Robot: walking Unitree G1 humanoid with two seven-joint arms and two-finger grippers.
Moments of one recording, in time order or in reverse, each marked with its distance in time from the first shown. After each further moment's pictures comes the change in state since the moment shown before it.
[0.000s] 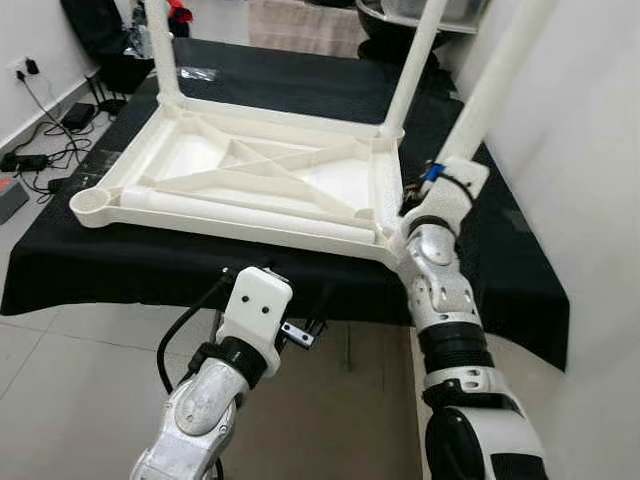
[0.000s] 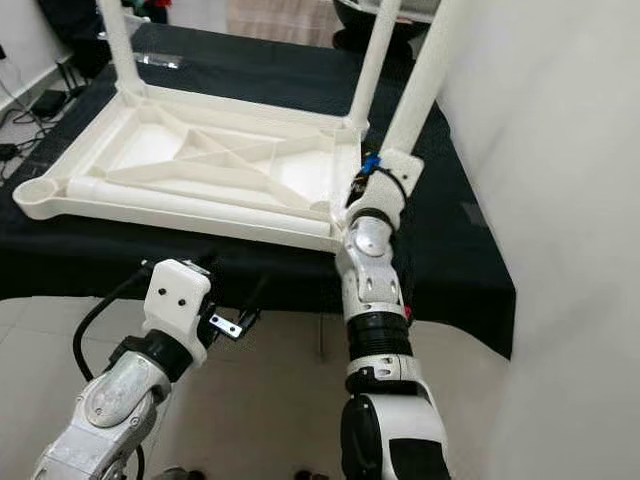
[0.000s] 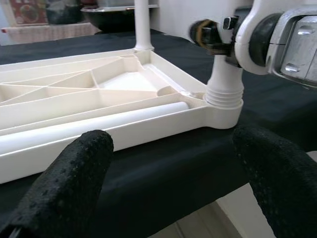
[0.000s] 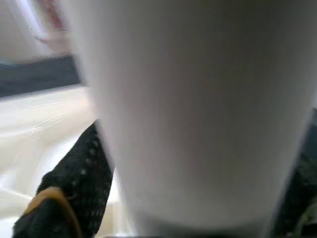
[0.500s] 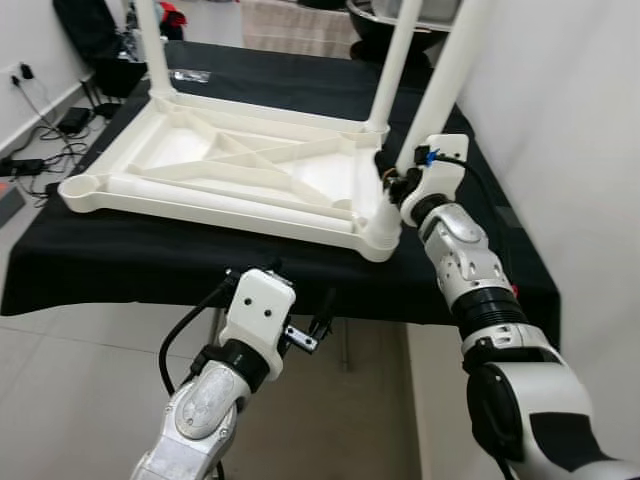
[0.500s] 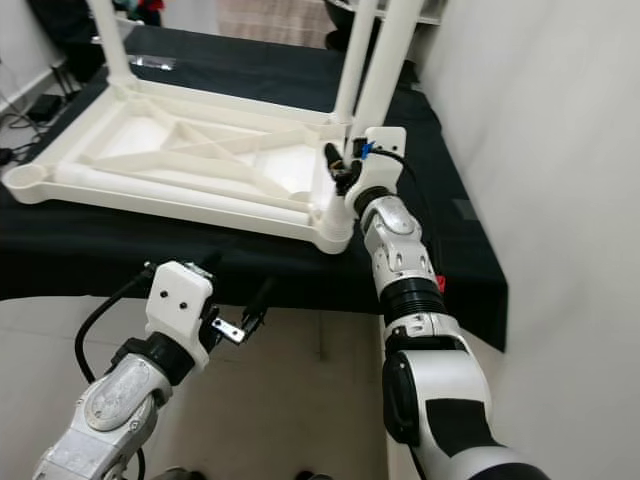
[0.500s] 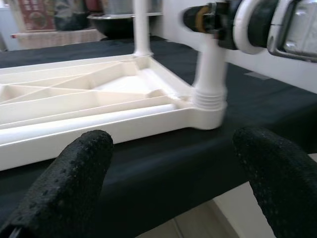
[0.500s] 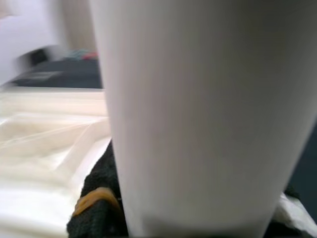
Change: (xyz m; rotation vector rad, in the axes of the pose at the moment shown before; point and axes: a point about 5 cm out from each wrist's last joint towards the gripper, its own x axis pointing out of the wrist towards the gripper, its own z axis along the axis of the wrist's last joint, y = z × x) left arm -0.001 -0.001 0.001 -0.011 -0.005 -0.007; right arm 0.022 -0.028 0.016 -0.080 0.001 0.098
